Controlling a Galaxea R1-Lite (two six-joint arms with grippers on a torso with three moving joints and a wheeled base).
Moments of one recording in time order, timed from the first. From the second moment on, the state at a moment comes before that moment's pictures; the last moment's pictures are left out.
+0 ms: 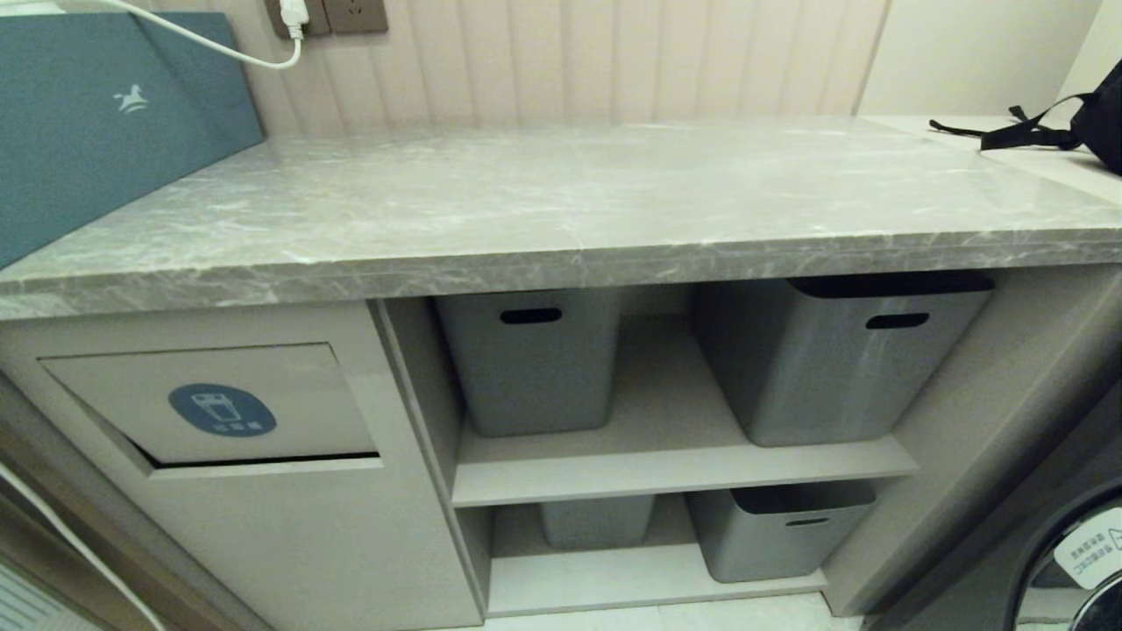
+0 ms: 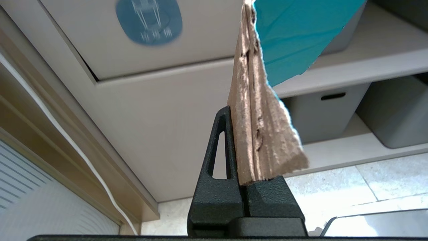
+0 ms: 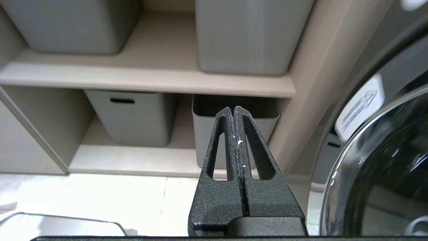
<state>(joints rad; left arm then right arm) 0.00 0.00 0.00 0.00 -0.03 0.14 0.00 0.00 0.00 0.01 0.04 -0.07</state>
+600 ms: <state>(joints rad) 0.00 0.00 0.00 0.00 -0.03 0.14 0.00 0.00 0.00 0.01 0.04 -0.06</state>
